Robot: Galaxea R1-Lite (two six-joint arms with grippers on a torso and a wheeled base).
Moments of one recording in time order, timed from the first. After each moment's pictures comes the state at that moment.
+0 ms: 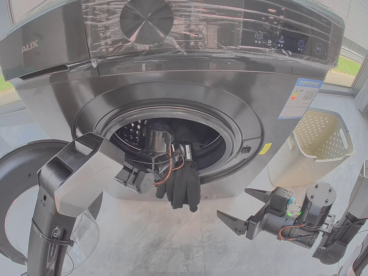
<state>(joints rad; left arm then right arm) -0.51 2.48 -1.52 -0.76 0.02 -0.23 0.74 1.89 -0.18 -1.54 -0.02 0.10</state>
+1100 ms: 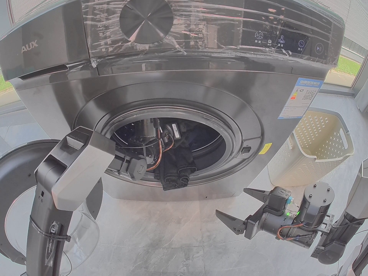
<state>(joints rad) -0.45 2.50 -1.66 -0.78 0.14 -0.31 0.74 1.91 -0.19 -1.54 -0.02 0.10</state>
